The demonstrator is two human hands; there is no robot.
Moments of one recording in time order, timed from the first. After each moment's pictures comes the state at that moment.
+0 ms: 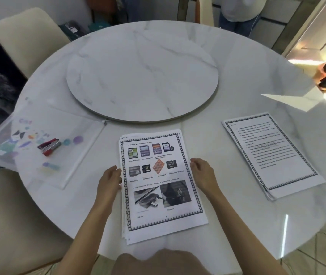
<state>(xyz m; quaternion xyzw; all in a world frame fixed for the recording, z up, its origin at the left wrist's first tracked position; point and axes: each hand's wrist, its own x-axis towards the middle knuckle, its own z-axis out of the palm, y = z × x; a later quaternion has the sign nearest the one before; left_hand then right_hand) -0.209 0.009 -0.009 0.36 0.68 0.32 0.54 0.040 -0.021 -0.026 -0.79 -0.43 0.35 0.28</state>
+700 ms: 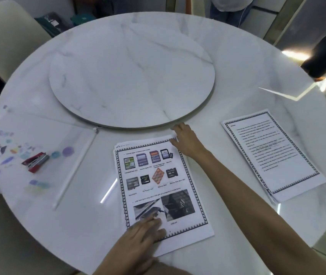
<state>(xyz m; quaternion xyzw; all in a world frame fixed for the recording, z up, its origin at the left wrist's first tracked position) -0.221 -0.060 -0.046 0.95 0.25 0.07 0.19 0.045 0.105 -0.004 -0.71 -0.67 0.20 0.11</state>
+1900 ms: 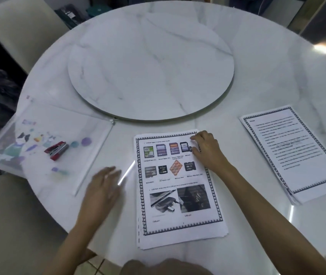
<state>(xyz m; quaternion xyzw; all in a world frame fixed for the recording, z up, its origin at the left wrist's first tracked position) -0.286 0.021 -0.031 0.80 0.55 0.19 0.15 0.043 0.060 -0.023 -0.72 -0.66 0.17 0.12</state>
